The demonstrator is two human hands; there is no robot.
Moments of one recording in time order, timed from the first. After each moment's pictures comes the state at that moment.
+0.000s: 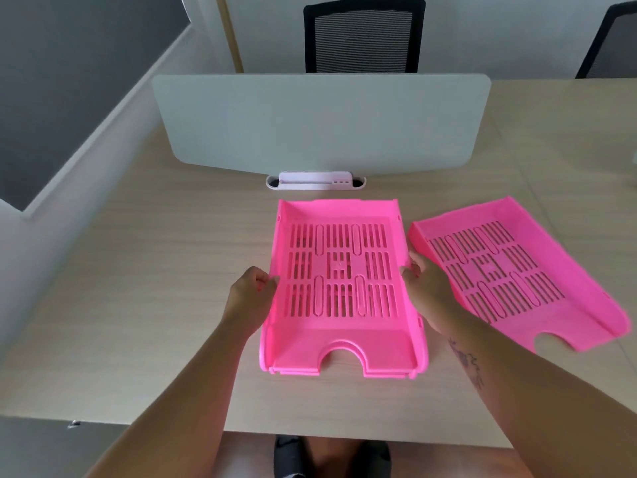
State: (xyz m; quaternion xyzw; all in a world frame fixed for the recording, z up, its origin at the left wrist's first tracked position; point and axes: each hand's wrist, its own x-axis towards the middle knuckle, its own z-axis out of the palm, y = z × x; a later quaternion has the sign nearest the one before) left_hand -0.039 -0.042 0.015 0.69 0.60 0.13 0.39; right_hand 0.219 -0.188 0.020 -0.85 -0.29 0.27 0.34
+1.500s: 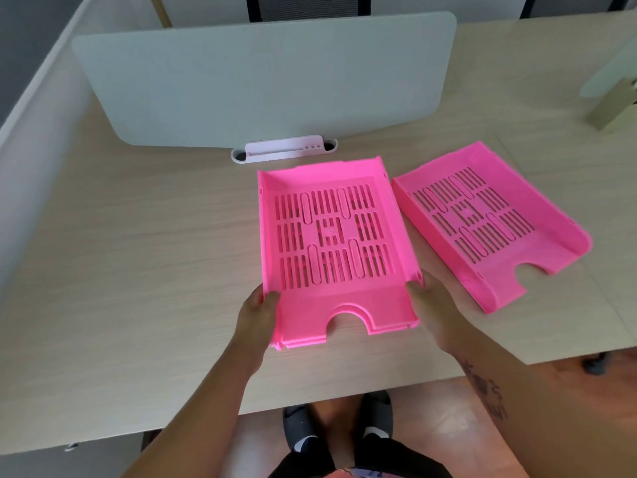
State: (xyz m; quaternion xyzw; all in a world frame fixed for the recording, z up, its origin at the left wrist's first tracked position) left_hand -0.070 -0.090 -0.005 0.52 0.55 0.10 0.64; right_hand 0.152 -0.254 0.010 -0.84 -0.11 0.39 0.37
